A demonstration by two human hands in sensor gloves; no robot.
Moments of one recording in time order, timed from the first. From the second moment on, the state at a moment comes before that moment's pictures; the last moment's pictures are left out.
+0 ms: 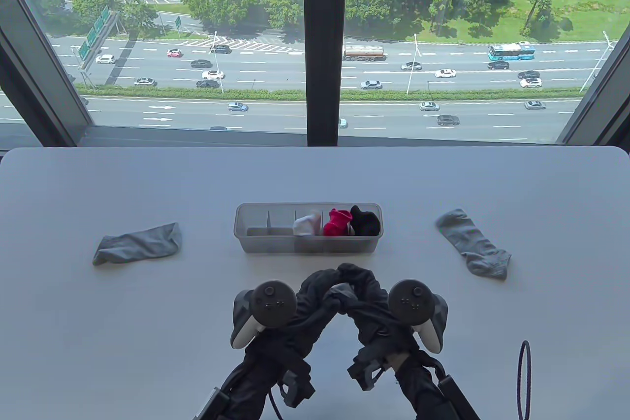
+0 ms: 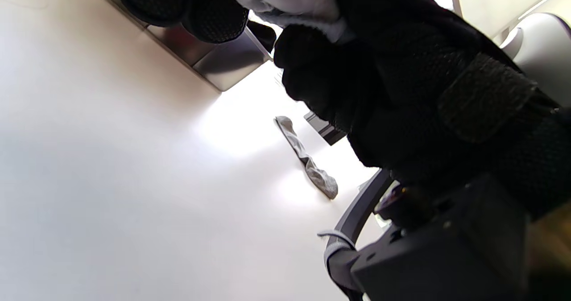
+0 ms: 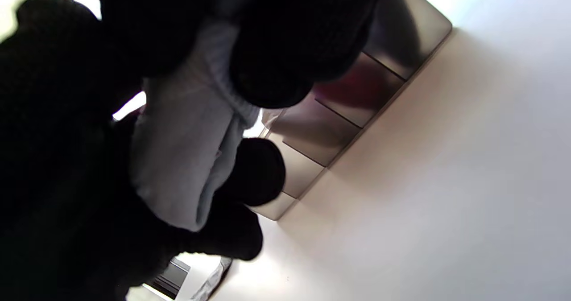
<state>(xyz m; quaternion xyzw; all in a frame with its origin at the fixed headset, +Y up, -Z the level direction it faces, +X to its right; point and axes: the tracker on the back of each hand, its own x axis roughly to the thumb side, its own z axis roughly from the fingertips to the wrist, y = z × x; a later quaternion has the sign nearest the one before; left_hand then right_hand) -0.097 -0.718 -0.293 -0.15 -0.23 0.41 0.87 0.112 -0.717 -0.299 0.10 0.01 0.84 0.53</state>
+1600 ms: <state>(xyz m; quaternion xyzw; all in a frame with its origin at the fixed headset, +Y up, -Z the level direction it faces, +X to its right) -0.101 -0.708 -0.290 -0.01 -0.18 0.41 0.90 0.110 -0.718 -0.295 0.16 0.02 0.86 0.49</state>
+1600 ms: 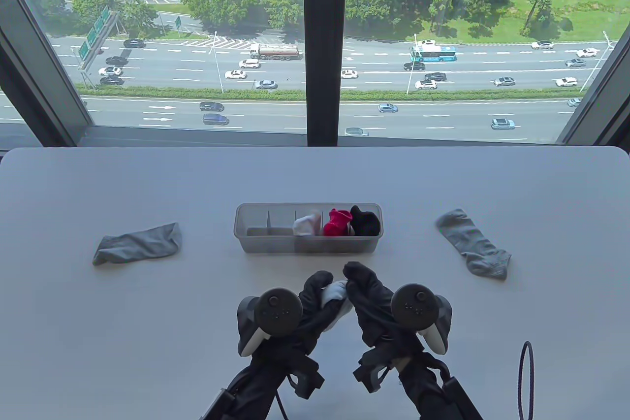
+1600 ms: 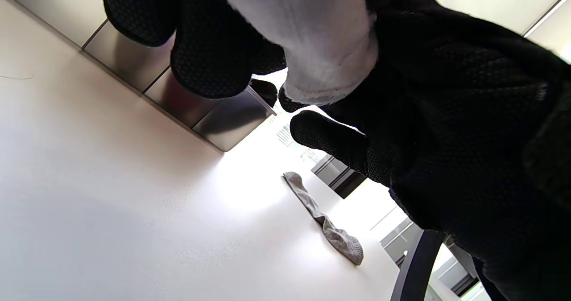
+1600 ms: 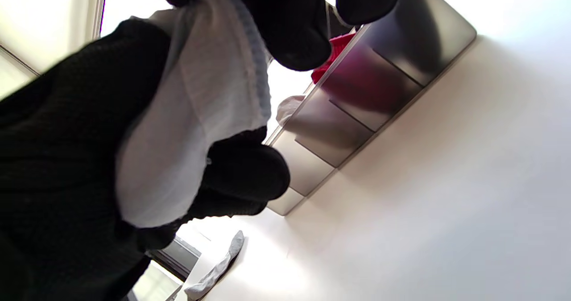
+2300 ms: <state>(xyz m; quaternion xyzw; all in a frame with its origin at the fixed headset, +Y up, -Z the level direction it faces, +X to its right) -0.123 -0.711 -0.302 -0.13 -0.15 0.51 0.83 0.103 -0.724 -0.300 0.20 0.08 0.87 0.44</state>
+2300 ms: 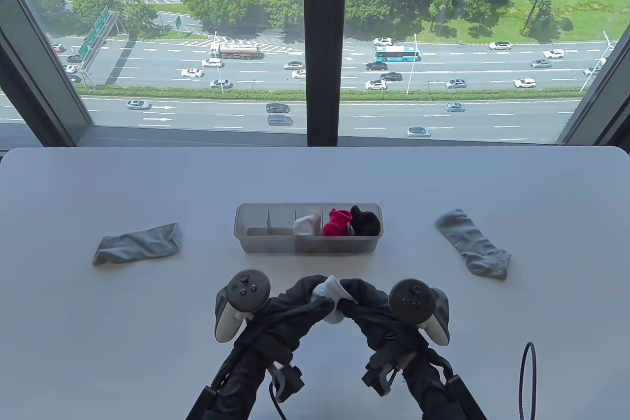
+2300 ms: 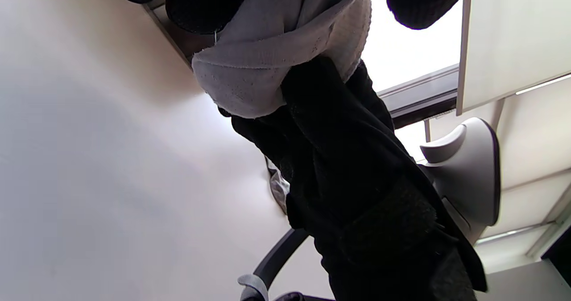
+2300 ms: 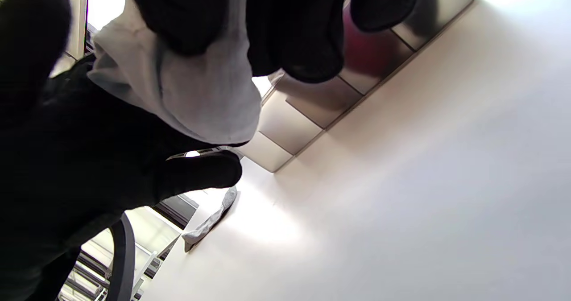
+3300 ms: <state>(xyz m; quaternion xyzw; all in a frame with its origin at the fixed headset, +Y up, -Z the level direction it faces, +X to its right) -0.118 -0.709 -0.303 -0.18 -0.22 0.50 0.82 0.114 -0.737 -0.305 0.17 0.10 0.88 0.44</state>
